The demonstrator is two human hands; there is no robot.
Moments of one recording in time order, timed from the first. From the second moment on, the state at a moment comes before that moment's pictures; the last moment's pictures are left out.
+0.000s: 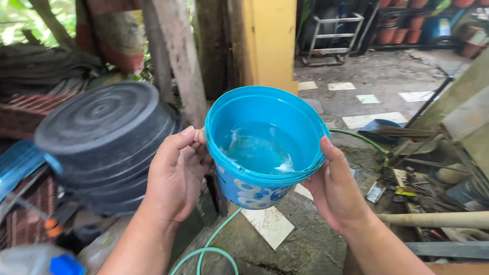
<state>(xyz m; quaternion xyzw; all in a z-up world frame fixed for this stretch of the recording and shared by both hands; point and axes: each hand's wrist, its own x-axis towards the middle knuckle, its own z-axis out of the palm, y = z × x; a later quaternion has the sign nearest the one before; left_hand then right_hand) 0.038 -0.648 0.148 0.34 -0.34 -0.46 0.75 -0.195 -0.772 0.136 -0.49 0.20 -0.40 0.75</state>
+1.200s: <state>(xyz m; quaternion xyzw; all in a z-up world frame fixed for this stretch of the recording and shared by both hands) 0.073 -1.218 0.199 0.29 -0.33 -0.65 0.62 -0.159 -1.217 0.193 -0.37 0.38 -0.65 0.55</state>
